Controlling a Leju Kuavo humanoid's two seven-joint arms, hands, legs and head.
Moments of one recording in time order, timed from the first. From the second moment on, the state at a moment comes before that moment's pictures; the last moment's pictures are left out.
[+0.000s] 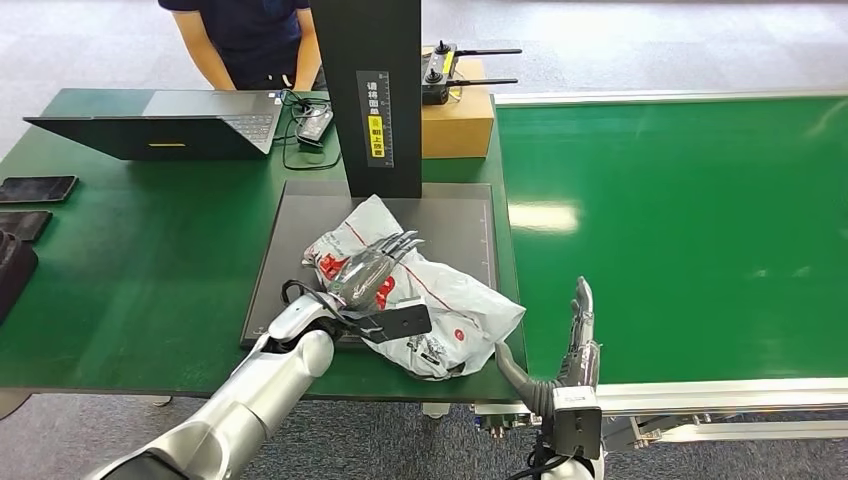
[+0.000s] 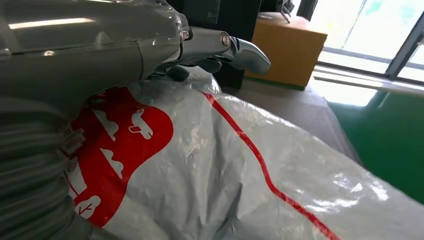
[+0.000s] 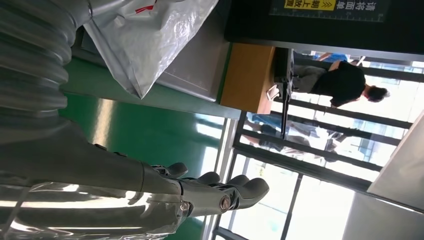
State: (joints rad) left arm -0.61 -0.19 -0.47 -0.50 -1.09 0.23 -0.33; right arm 0.05 0.07 0.28 -1.50 0.15 -0.56 -0.70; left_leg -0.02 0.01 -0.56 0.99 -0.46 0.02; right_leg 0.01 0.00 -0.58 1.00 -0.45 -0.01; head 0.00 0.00
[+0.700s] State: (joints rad) left arm -0.58 -0.18 -0.46 -0.48 -1.04 0.65 -0.38; right arm 0.02 0.08 0.28 -1.45 0.14 -0.56 -0.70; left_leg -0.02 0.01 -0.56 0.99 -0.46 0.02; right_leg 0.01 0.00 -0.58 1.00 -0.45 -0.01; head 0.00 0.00
